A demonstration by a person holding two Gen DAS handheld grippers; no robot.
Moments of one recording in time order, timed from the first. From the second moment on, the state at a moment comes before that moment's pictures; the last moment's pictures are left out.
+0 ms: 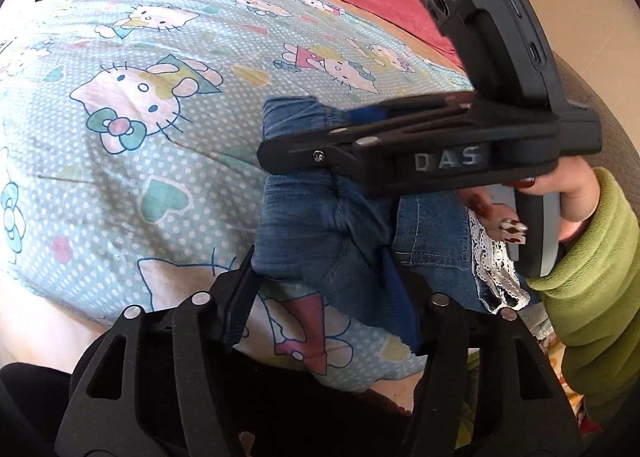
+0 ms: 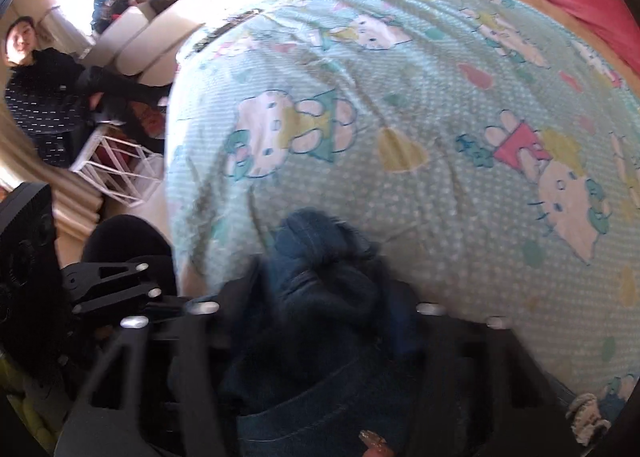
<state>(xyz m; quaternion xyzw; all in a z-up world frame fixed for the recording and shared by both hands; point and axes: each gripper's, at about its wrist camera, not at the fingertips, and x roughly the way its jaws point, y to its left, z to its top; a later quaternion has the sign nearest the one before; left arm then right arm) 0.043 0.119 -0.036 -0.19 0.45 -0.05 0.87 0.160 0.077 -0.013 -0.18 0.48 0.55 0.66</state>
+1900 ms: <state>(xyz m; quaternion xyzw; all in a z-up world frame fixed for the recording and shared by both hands) 0.050 -0.094 -0.011 -0.03 0.44 -0.25 0.86 0.175 -0.211 -0.006 0.09 0.53 0.38 0.75</state>
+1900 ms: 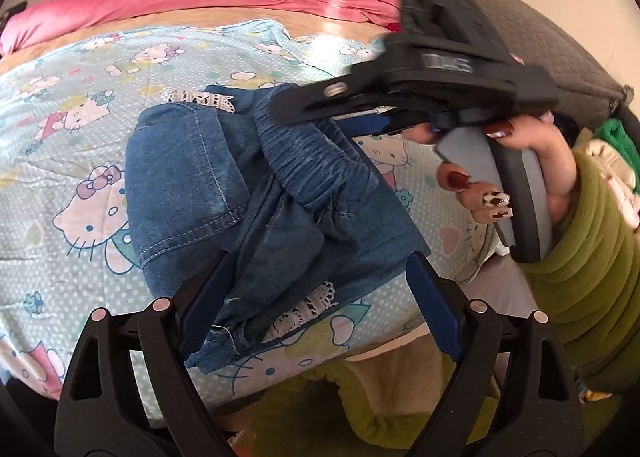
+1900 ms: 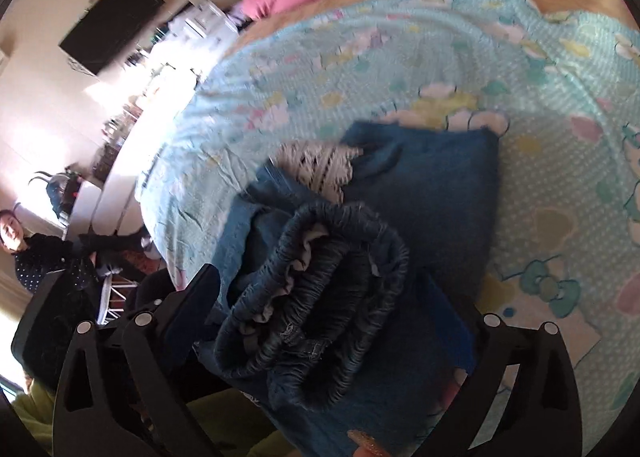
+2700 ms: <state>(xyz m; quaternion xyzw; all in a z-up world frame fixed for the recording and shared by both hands) 0.035 -0.070 0.010 -0.05 0.42 -0.24 0.87 0.136 -0.277 0.011 0.10 0.44 0.36 0.82</state>
